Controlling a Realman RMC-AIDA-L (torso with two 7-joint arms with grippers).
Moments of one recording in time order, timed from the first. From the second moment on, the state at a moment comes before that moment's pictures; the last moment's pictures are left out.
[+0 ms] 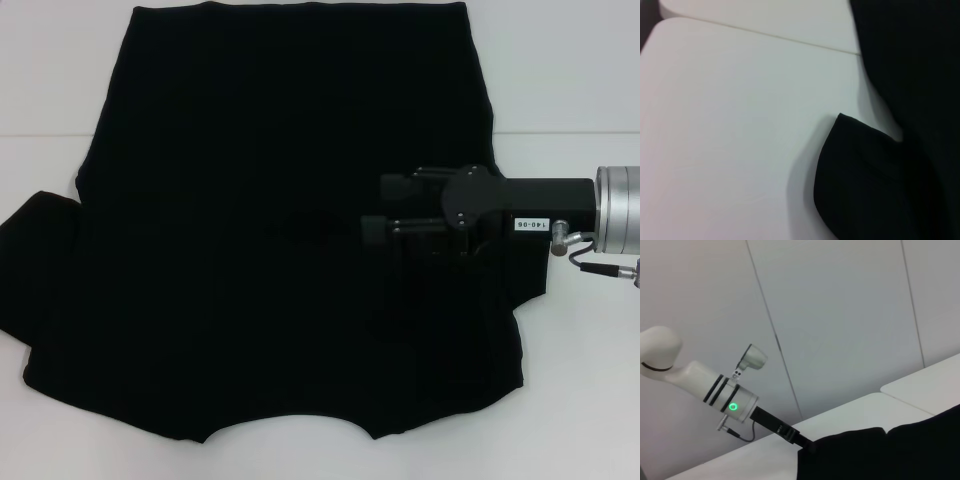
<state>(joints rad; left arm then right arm) -0.54 -2.07 0.40 0.90 2.67 1.07 -2.25 0.72 2.09 -0.72 -0.67 -1.95 -1.57 1.56</state>
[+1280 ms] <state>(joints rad) -0.55 -2.05 0.34 0.92 2.68 1.03 -2.24 0.72 2.09 -0.72 -0.65 -1.94 -1.56 1.55</state>
